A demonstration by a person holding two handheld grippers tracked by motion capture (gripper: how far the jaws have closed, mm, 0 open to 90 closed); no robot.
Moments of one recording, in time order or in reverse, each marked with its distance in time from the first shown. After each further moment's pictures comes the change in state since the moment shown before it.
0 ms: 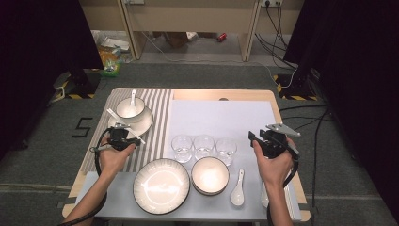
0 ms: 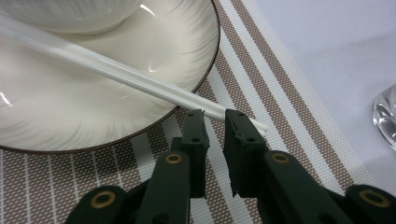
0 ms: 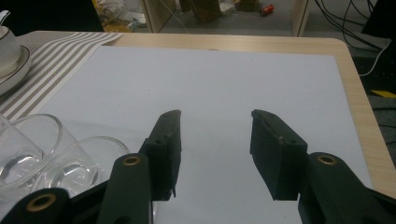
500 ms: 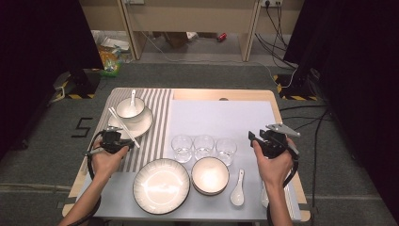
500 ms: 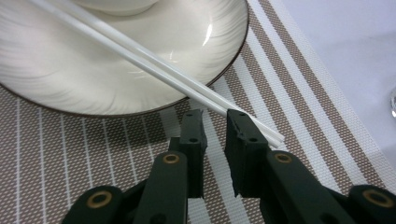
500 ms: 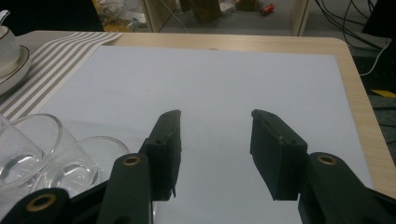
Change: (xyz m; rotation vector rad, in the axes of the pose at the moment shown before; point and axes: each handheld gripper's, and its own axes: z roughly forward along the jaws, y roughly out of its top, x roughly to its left) left arm 0.014 -0.013 -0.011 -0.001 0.023 -0.030; right arm 0.000 0.000 0.000 0.000 0.002 0.001
